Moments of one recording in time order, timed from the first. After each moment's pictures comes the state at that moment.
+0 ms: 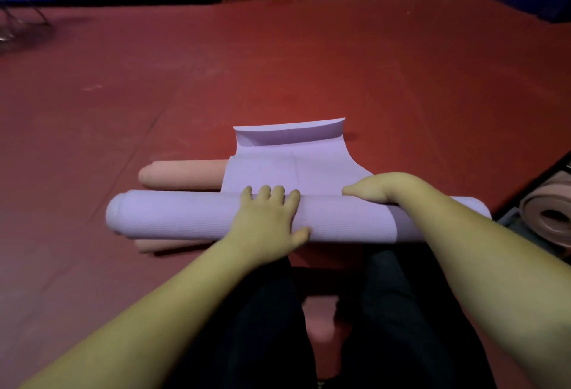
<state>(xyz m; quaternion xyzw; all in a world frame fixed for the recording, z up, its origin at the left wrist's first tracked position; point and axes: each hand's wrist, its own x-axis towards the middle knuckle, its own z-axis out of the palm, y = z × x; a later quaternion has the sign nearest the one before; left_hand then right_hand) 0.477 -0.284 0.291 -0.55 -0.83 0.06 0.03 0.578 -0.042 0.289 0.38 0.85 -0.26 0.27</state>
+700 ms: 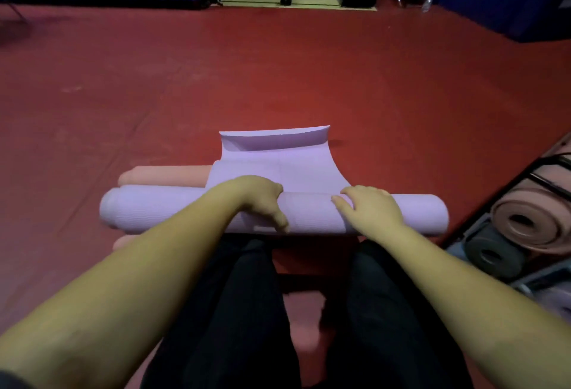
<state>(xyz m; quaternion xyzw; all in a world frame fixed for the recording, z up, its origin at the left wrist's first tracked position) 0.422 -0.214 0.316 -0.53 -0.80 0.11 -0.27 0.627 -0.072 0.253 0.34 0.94 -0.03 -0.04</state>
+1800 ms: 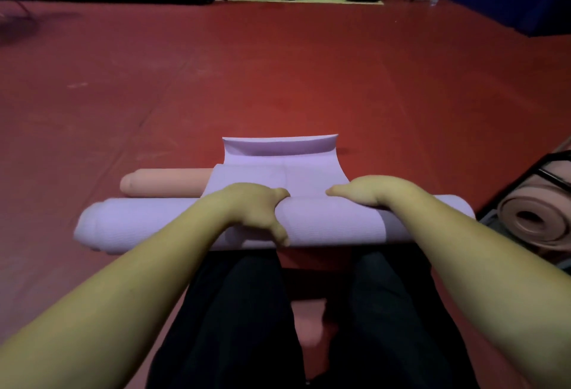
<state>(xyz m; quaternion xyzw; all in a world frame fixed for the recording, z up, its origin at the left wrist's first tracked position) 0.439 -0.259 0.326 -0.55 -0.79 0.06 -0.28 0.596 -0.065 0.317 0.38 0.85 -0.26 0.24</state>
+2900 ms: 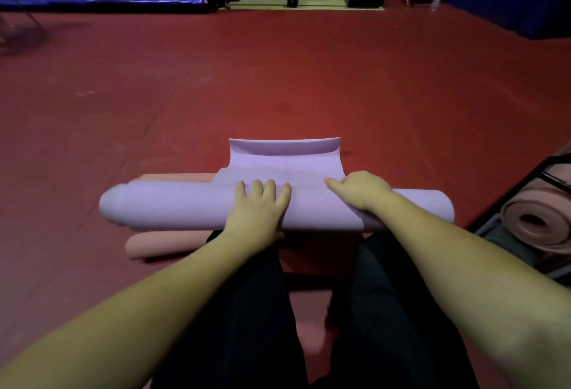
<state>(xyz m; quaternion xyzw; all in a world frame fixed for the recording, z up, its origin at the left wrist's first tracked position) 0.455 -0.271 0.269 -0.56 -0.81 0.10 0.13 0.584 -0.061 0.289 0.38 0.91 -0.13 0.11</state>
